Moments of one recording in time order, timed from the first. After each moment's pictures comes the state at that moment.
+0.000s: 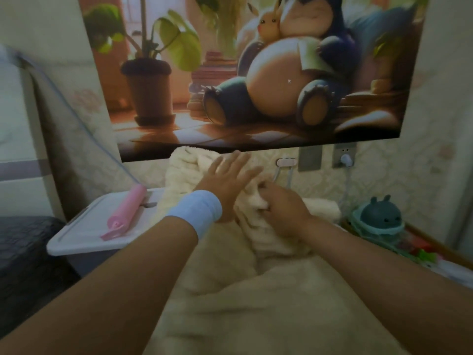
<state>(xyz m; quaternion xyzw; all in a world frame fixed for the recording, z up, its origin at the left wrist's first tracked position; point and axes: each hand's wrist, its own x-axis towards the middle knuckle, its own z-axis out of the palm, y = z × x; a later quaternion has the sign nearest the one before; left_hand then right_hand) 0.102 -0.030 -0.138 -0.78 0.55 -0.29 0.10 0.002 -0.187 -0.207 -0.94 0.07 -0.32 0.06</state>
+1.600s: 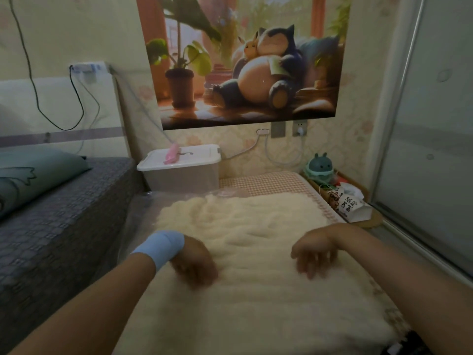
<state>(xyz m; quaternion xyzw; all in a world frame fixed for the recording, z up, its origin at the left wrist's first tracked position) -0.232 0.313 -0.213 -0.82 0.31 0.48 0.02 -0.424 0.071 -0.219 -0.84 0.32 0.35 0.27</state>
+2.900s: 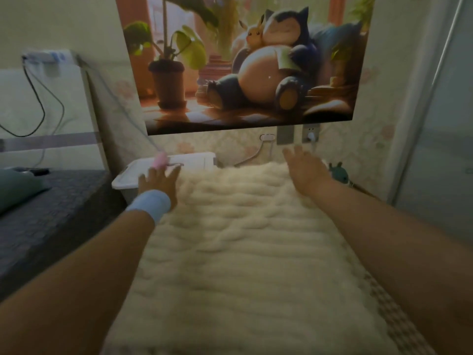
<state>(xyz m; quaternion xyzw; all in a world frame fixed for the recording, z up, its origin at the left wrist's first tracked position) 0.000 0.192 -0.155 -0.94 0.29 -0.15 0.06 -0.212 -0.086 -0.149 -0.92 0.31 -0.16 -0.15</state>
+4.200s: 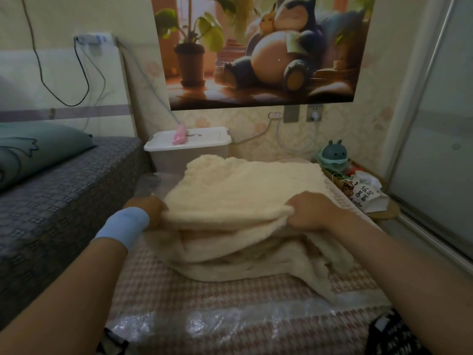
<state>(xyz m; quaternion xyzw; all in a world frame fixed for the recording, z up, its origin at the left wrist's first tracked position) -0.117 0.374 -0.228 -0.95 0.28 0.06 0.07 -0.371 0.075 -0.244 -0.99 0.15 -0.04 0.01</state>
